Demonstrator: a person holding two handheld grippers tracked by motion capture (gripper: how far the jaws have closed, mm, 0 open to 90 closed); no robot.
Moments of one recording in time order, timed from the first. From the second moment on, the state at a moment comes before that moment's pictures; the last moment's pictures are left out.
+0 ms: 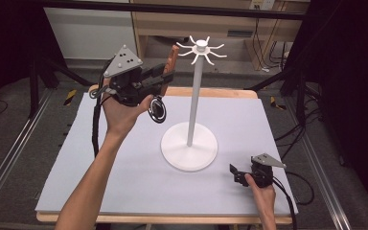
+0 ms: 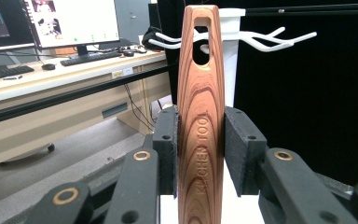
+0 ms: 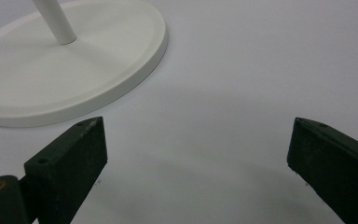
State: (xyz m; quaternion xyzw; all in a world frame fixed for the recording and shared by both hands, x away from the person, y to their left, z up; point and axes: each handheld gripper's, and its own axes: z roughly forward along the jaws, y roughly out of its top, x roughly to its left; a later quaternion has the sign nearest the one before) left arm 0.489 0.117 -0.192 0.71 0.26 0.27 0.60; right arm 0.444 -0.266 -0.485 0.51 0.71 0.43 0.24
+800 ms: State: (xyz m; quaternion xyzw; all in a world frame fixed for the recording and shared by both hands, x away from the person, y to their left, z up) left arm 0.500 0.108 -0.197 0.71 0.25 0.25 0.60; right arm 0.444 -0.266 -0.485 0.51 0.71 0.43 0.24
